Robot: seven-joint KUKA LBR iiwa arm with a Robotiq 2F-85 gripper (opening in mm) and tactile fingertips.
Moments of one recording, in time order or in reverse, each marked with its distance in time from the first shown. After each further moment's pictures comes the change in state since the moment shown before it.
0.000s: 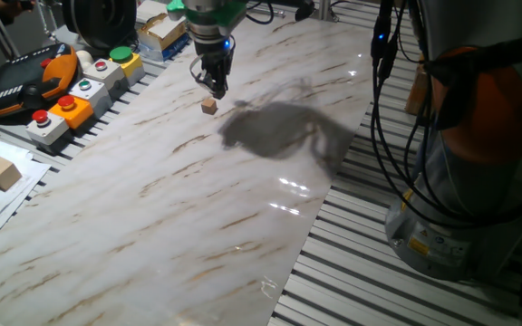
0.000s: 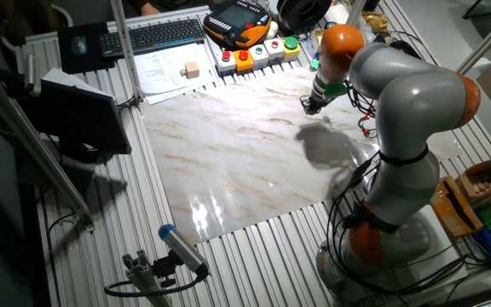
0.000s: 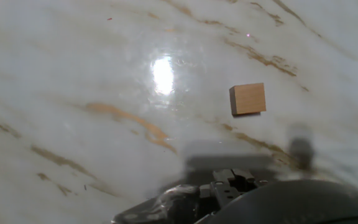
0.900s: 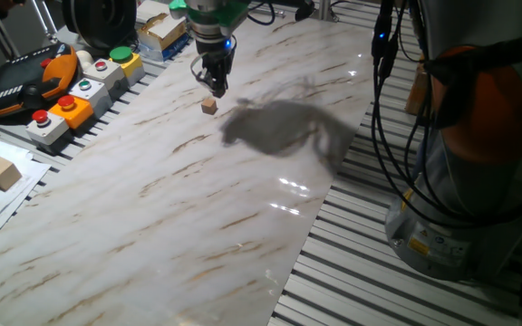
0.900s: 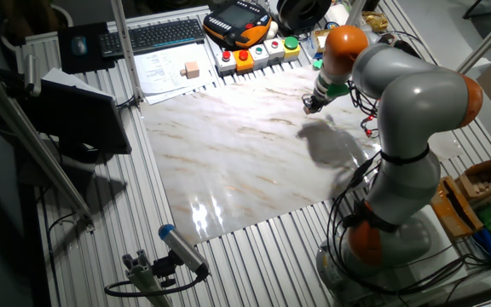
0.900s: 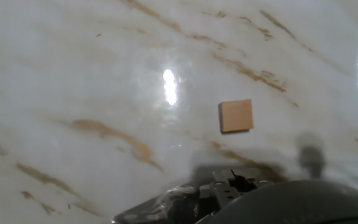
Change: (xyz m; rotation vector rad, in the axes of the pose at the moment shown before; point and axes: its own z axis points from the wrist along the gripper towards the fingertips) arm -0.019 -0.022 0.008 -0.016 -0.035 -0.009
